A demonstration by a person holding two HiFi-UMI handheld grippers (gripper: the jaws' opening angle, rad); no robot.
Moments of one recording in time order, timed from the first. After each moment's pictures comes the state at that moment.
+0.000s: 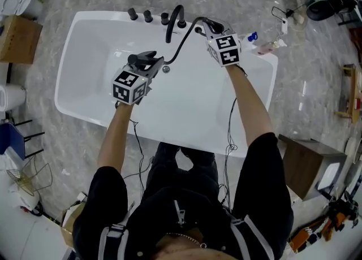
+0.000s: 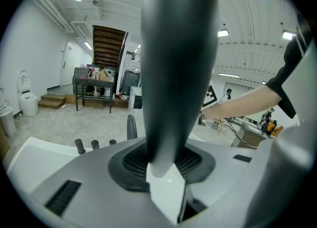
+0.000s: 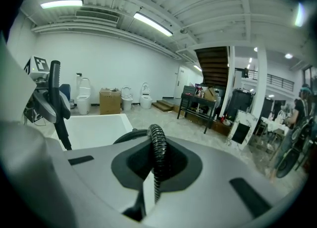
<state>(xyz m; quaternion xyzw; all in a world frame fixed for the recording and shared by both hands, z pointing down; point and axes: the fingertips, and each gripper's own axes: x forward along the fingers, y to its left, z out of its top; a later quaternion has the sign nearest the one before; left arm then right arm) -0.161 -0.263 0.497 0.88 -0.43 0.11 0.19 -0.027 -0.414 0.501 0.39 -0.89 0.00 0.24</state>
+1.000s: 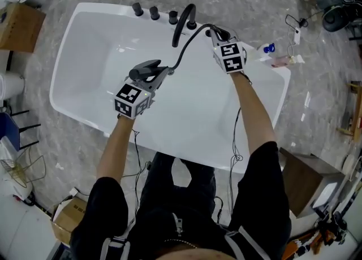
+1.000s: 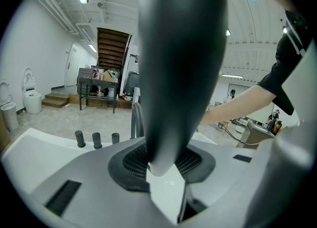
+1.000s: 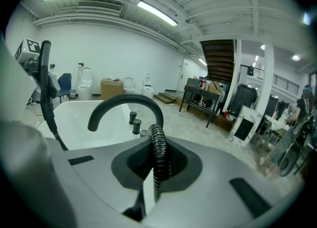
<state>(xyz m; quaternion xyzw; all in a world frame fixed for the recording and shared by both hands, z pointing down) -0.162 -0.267 0.555 0.87 -0.45 0.10 0.19 -0.033 -0.447 0.605 0.37 -0.88 0.00 0.28</state>
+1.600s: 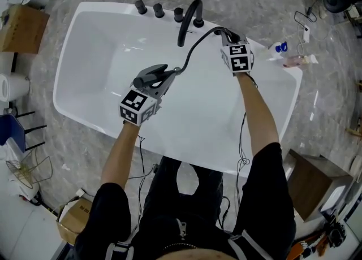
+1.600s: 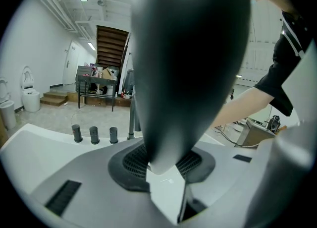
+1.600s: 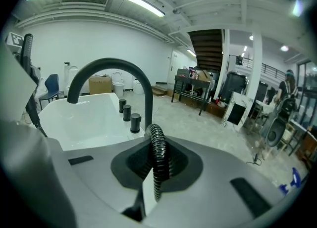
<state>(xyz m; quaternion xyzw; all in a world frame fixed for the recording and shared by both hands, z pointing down) -0.157 -0.262 0.585 0.87 -0.44 0.10 0.19 -0.001 -0.465 0.682 0.43 -0.85 0.05 0.29</state>
